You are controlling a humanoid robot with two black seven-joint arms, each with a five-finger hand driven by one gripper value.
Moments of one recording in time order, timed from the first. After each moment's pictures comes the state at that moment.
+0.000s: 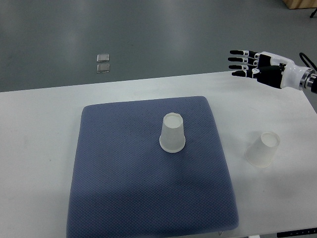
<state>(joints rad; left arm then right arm) 0.05 0.00 -0.20 -0.09 0.12 -0.17 0.06 0.86 -0.68 0.51 0.88 -0.23 0.55 0.05</state>
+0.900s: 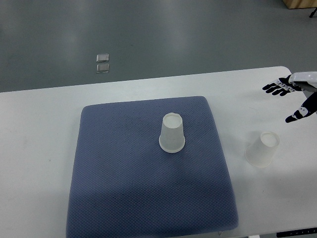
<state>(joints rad) 0.05 0.00 -0.20 -0.09 0.12 -0.17 0.06 0.82 -1.10 0.49 1.31 -1.07 0.59 0.17</state>
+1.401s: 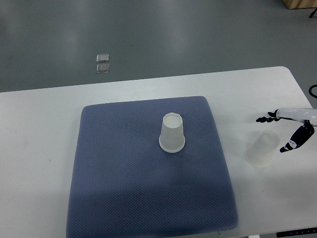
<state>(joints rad) 0.05 0.00 -0.20 -0.09 0.12 -0.17 0.06 0.71 -1.04 0.37 1.36 -1.32 0.33 0.18</state>
